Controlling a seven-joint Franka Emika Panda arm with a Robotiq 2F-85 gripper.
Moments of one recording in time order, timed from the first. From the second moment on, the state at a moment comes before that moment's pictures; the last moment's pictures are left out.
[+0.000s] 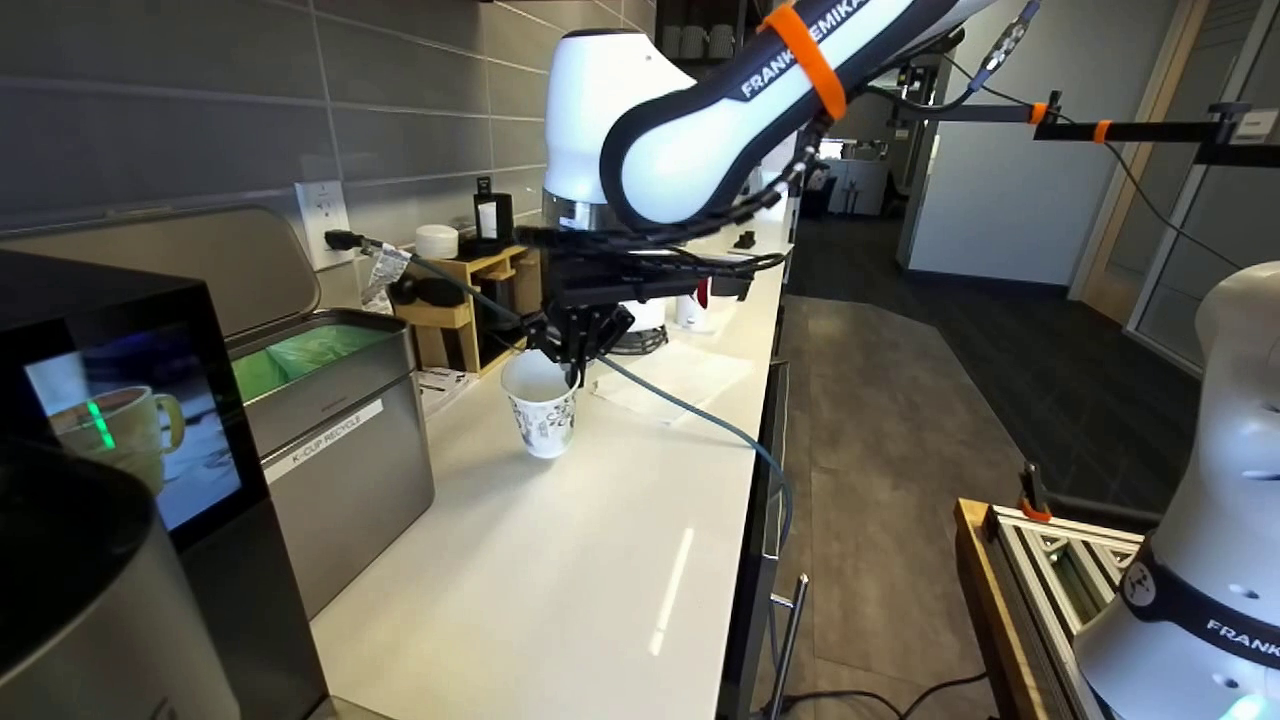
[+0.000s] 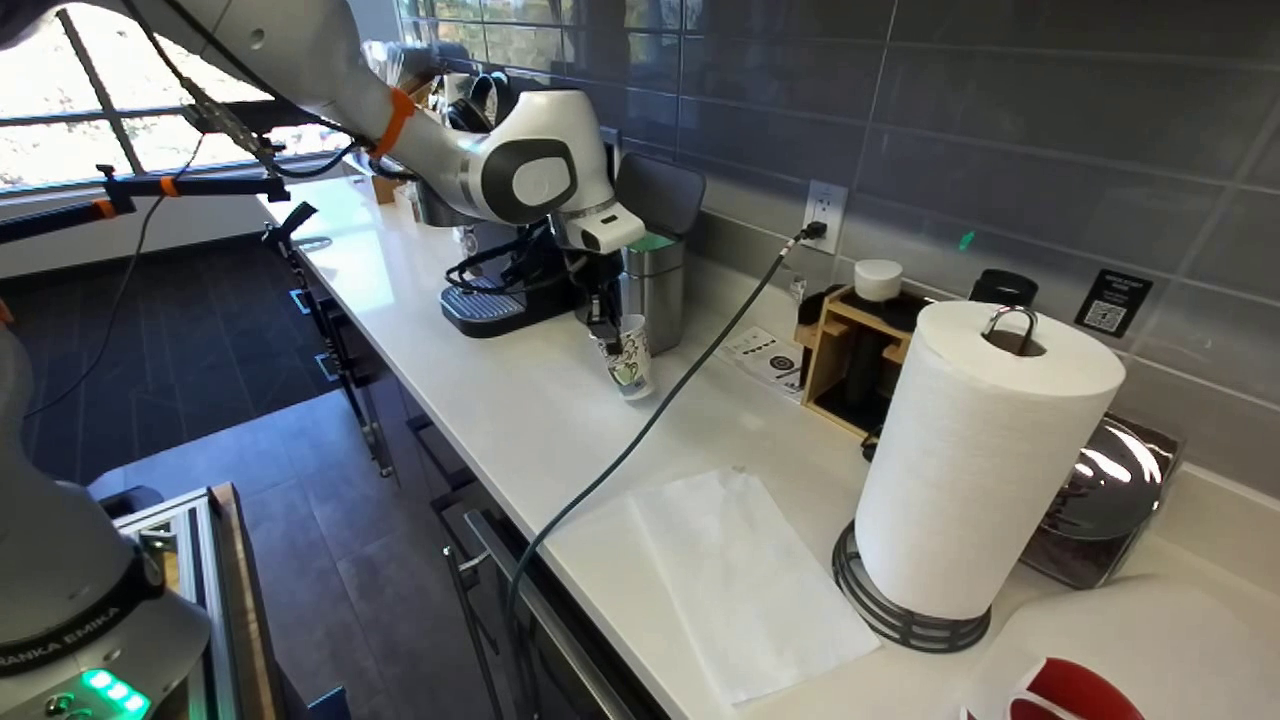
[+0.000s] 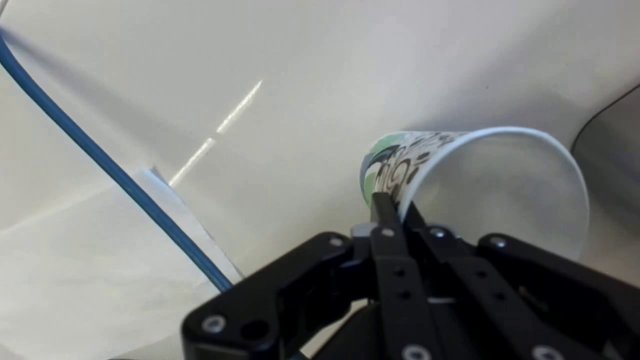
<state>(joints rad) -0.03 0.18 0.00 -2.07 -0.18 2.41 0.84</state>
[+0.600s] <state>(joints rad) -0.06 0.19 -0.02 -2.05 0.11 2.18 0.54</state>
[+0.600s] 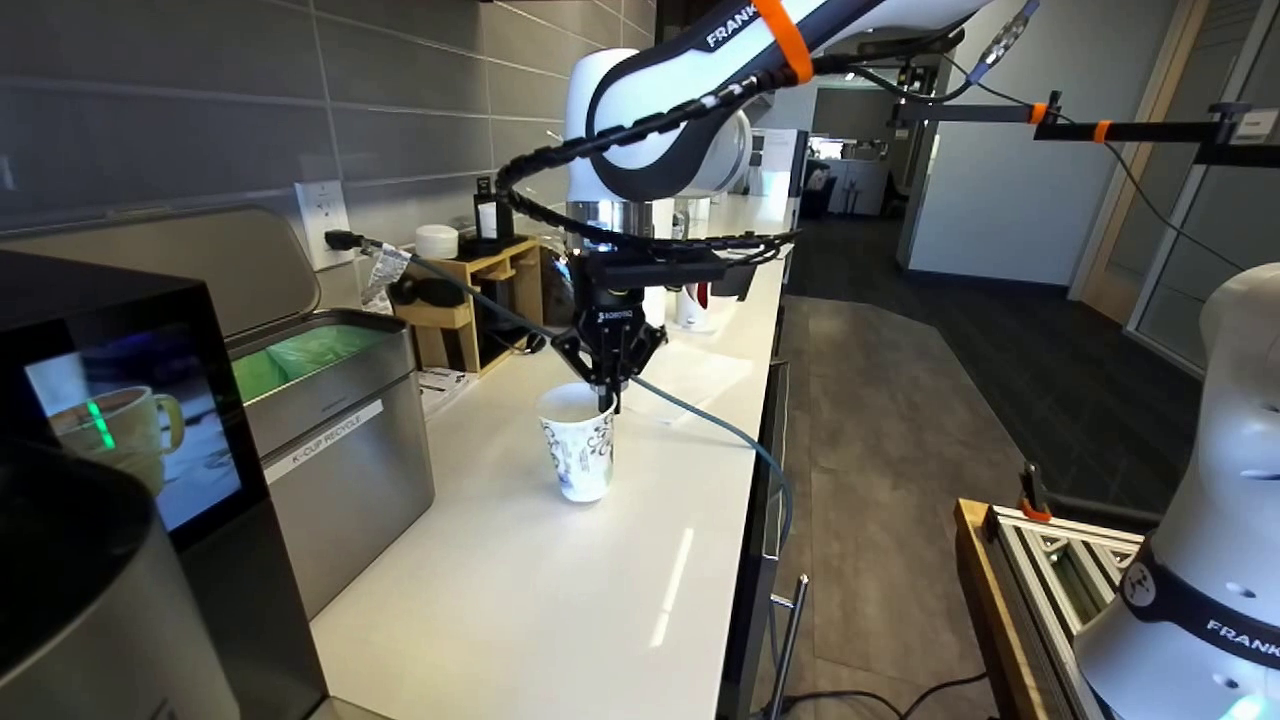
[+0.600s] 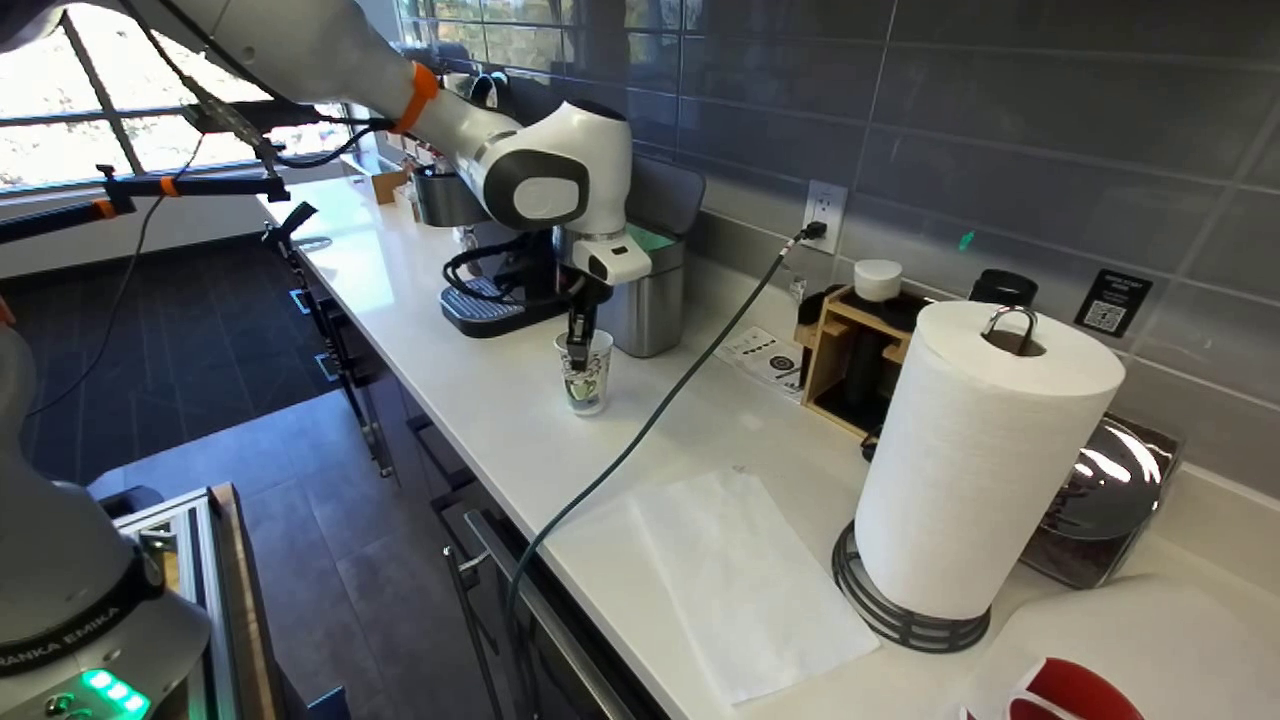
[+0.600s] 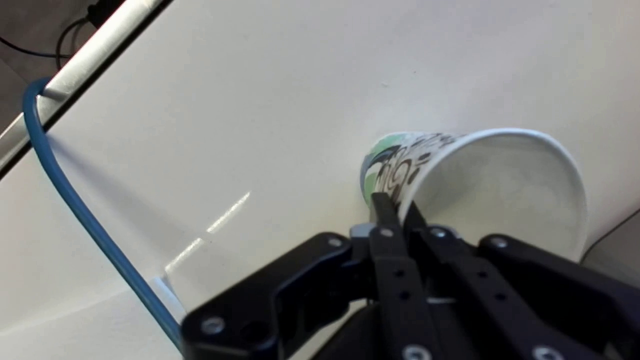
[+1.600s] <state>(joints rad) -0.02 0.06 -0.02 -2.11 -0.03 2.17 0.44</state>
